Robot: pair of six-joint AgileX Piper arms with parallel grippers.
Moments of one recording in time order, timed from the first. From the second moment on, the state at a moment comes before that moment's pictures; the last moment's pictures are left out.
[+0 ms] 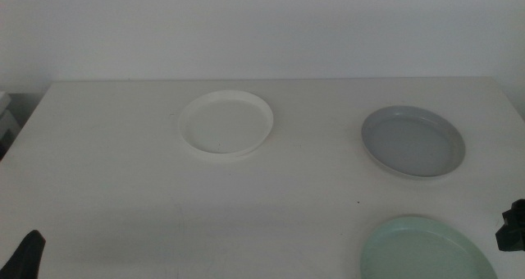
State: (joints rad) left arm -0.09 -0.01 0.03 0.10 0.08 -0.15; right arm -0.04 1.14 -0.71 0.16 0.92 -0.05
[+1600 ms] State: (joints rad) left arm -0.09 -0.01 0.03 0.10 0.08 -0.15; right arm 0.13 1.54 -0.95 0.26 0.91 0.04
